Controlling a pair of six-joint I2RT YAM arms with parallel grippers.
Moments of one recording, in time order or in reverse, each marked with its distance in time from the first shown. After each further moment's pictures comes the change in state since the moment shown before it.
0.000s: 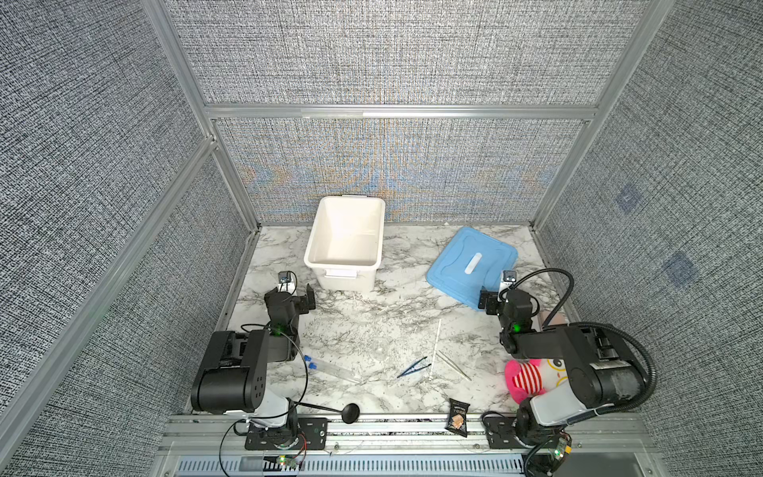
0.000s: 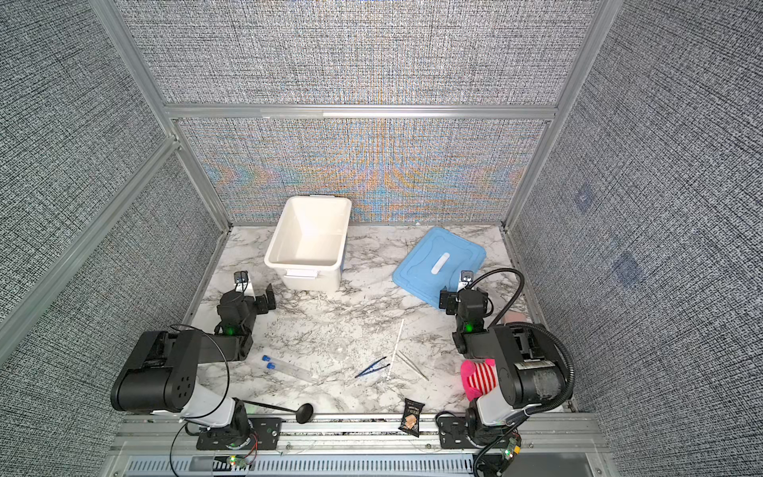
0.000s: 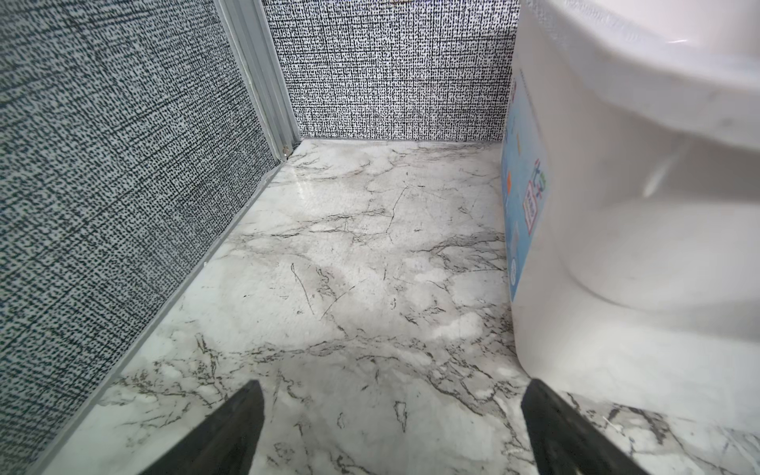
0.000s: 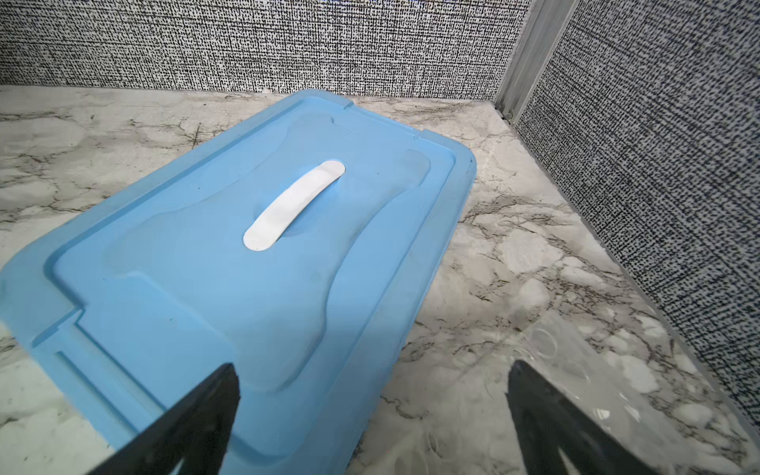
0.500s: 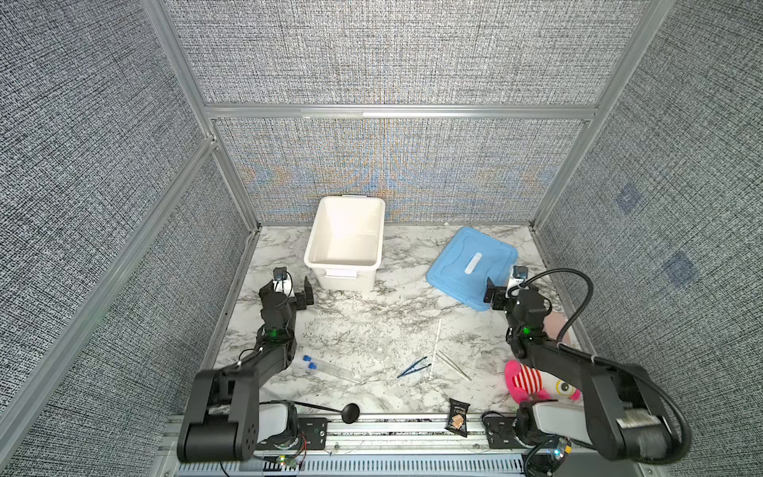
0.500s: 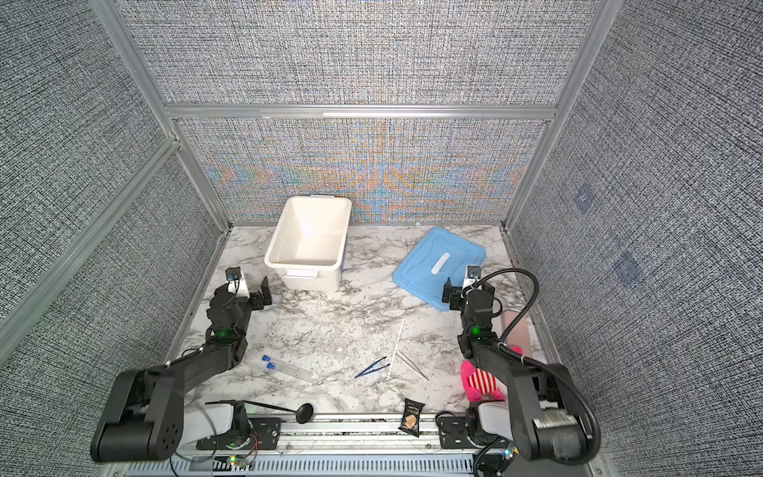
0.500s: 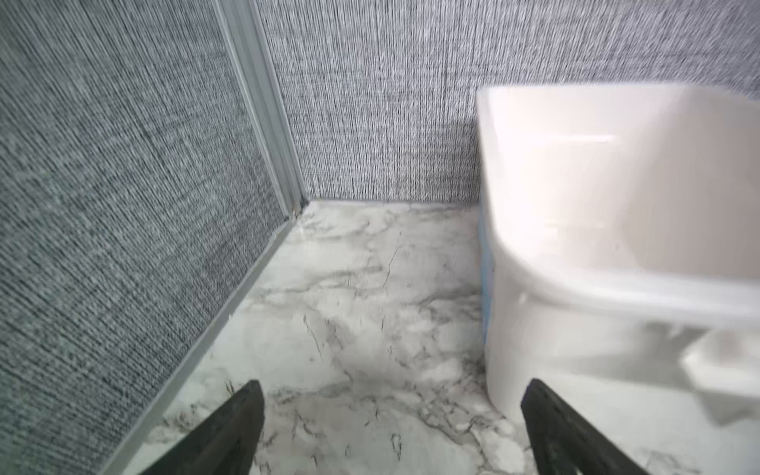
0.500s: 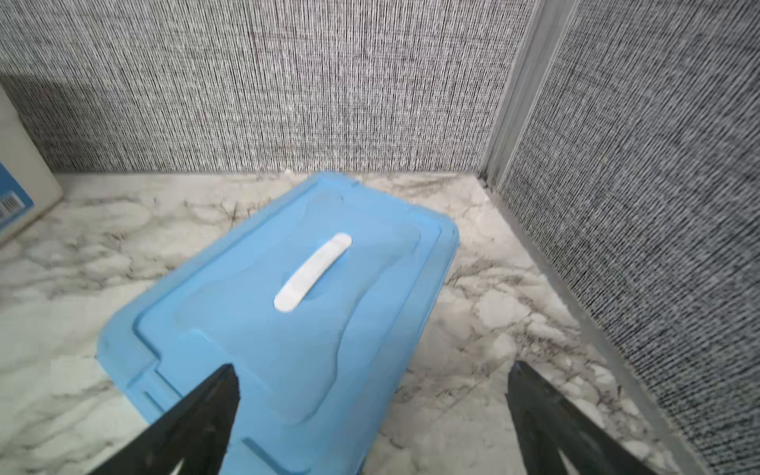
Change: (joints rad) left arm -0.016 -0.352 0.040 -0.225 0.013 0.007; right arm -0.004 -0.351 0.033 -0.201 -0.022 0.012
